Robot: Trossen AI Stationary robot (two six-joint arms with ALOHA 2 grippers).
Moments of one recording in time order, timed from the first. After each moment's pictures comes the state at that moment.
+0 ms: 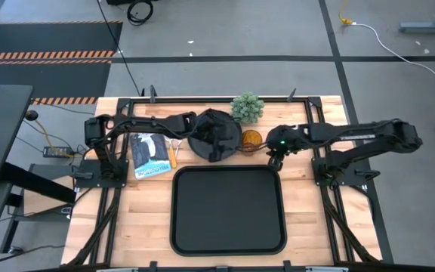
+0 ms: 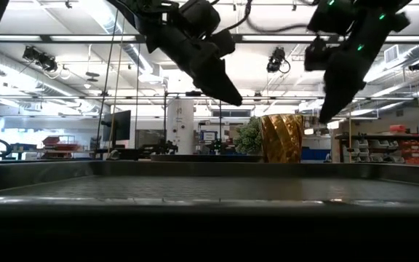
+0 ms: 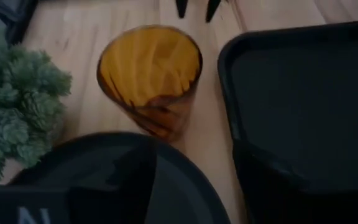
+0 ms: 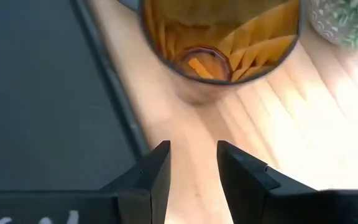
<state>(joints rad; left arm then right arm) 0.22 1.81 1.28 -0.15 0.15 0.25 -0.13 1.08 0.72 -0.66 0.13 0.29</state>
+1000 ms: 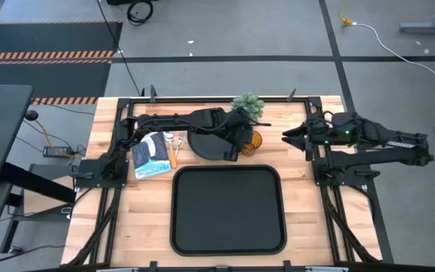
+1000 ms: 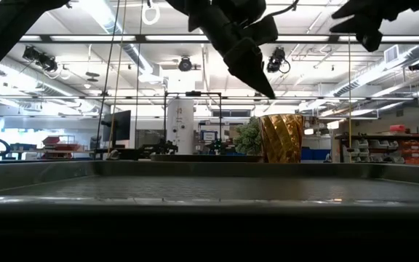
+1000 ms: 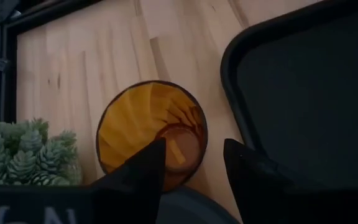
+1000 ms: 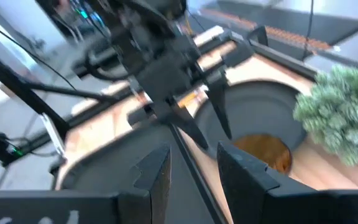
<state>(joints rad) 0.17 2.11 1.89 -0.61 0.07 0.47 -0.08 0.49 0.71 -0.52 0.09 0.44</state>
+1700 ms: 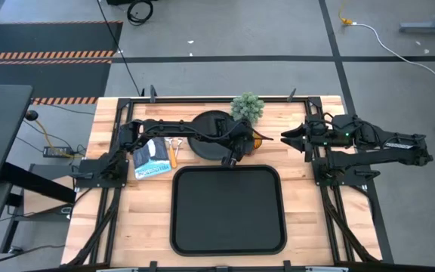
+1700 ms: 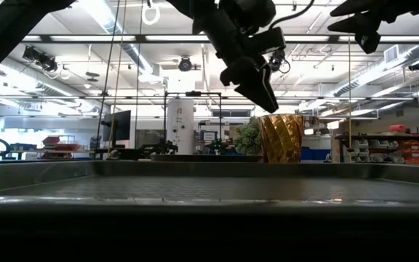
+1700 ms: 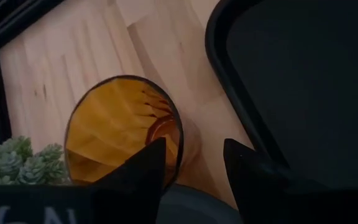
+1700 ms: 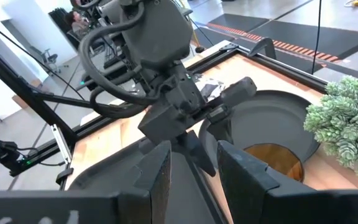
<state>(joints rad) 0.13 2.16 1.89 -0.63 0.00 0.62 -0.07 0.46 0.65 -0.43 0.09 0.45</state>
